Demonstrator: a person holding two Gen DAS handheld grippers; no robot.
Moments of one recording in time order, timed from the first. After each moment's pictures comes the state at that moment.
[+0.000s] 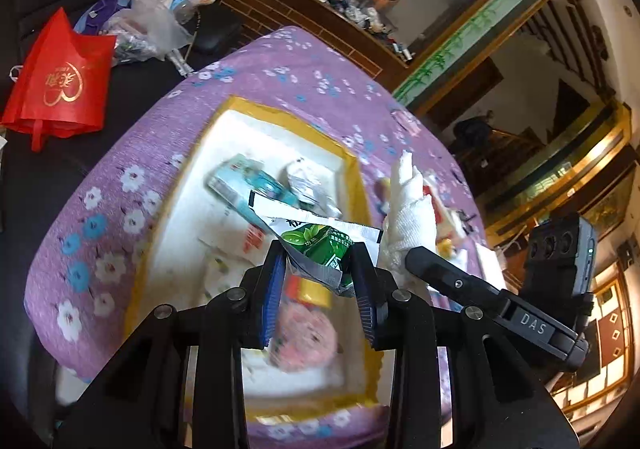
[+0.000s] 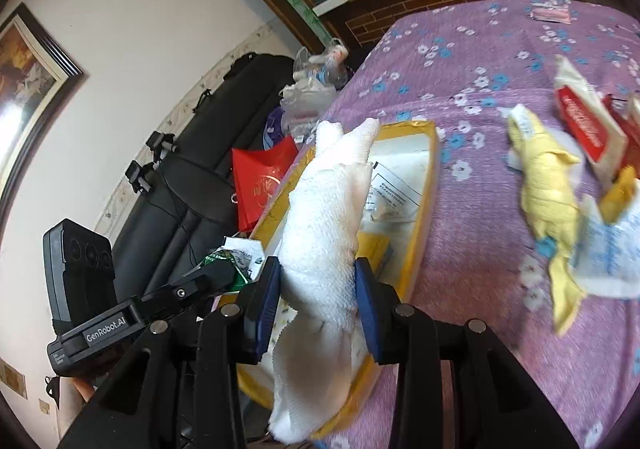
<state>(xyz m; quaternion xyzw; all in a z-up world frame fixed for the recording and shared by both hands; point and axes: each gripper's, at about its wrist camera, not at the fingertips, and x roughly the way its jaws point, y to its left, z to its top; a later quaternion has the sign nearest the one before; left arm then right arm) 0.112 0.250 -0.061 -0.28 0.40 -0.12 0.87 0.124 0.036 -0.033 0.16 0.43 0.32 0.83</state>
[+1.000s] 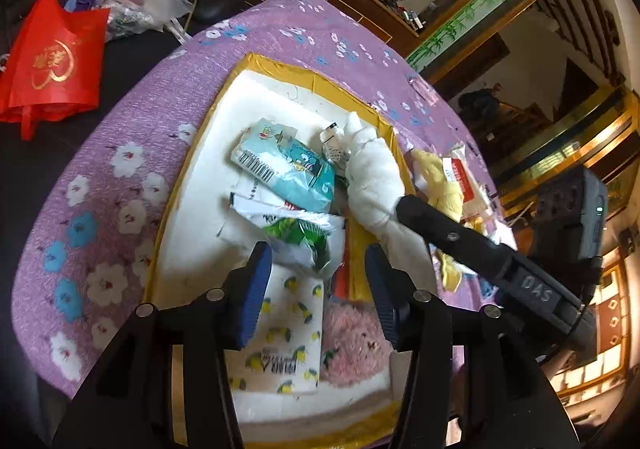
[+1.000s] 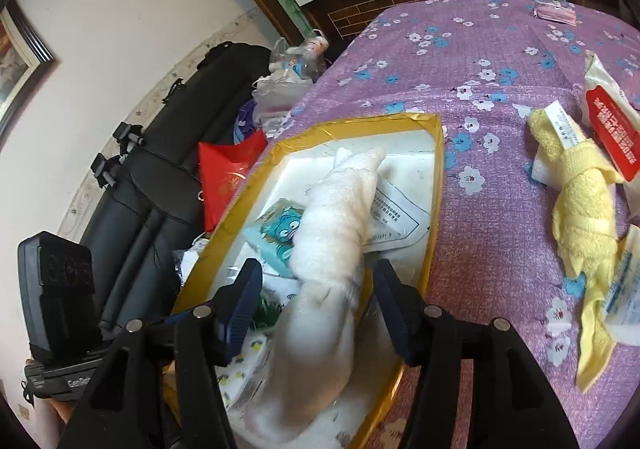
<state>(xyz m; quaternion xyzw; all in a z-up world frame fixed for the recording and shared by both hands) 0.130 0.259 -0.097 -0.25 0.45 -0.13 0.85 0.148 0.064 -0.057 0.13 0.43 0.28 0.85</state>
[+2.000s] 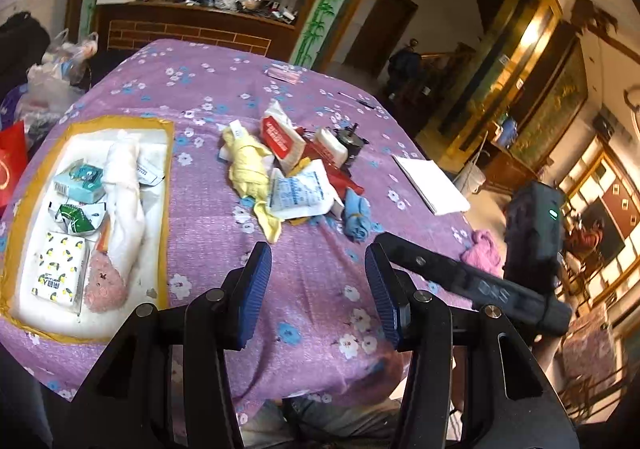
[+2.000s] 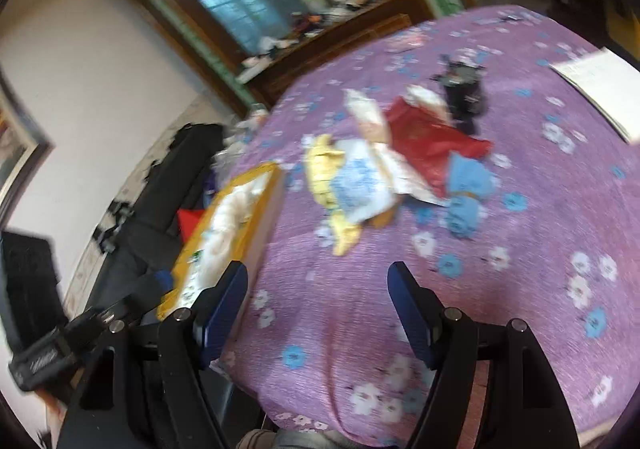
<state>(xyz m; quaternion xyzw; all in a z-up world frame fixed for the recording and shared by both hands) 0.036 0.056 -0.007 -0.11 0.38 -0.25 0.89 0.028 -0.144 -0.036 0.24 0.38 0.17 0.88</state>
